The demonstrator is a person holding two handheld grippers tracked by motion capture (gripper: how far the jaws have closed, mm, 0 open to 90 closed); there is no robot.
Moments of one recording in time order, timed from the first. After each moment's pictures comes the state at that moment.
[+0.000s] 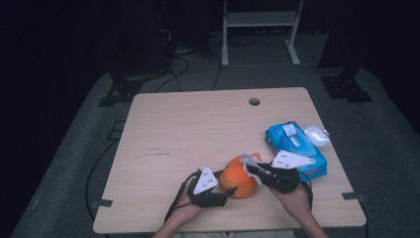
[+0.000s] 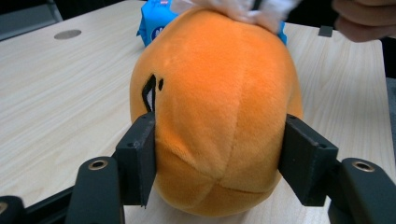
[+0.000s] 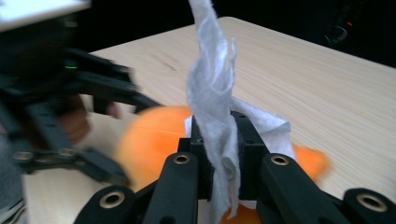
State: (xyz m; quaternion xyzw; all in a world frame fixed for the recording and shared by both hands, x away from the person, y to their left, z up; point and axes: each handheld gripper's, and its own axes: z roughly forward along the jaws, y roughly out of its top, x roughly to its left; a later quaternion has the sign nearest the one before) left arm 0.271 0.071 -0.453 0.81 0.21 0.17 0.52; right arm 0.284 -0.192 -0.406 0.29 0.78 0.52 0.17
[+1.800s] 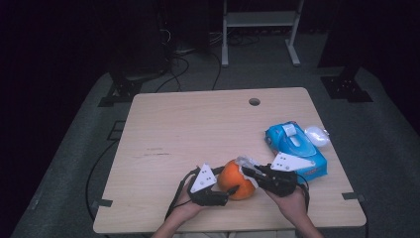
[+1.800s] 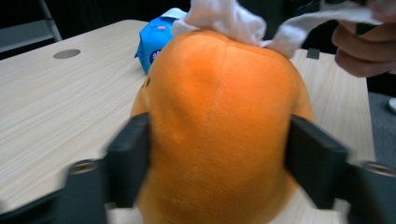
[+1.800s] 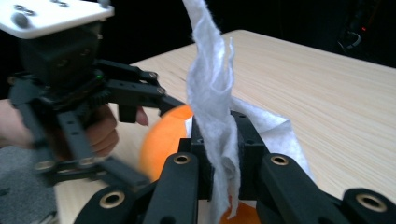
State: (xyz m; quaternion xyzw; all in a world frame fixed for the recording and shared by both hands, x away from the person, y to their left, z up) left arm 0.270 0.074 -0.438 0.80 0.20 0.16 0.54; right arm 0.269 -0.177 -0.398 0.28 0.77 0.56 0.14
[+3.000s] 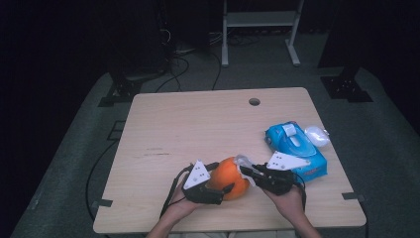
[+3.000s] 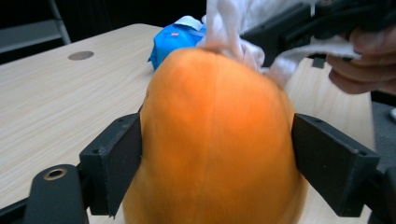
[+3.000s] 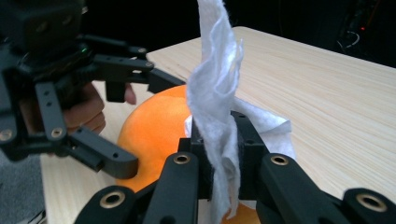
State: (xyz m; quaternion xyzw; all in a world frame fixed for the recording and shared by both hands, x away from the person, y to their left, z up) left arm 0.276 0.086 -0.436 0.79 0.22 0.16 0.55; right arm 0.278 -0.174 -0.405 0.28 0.77 0.55 0.15
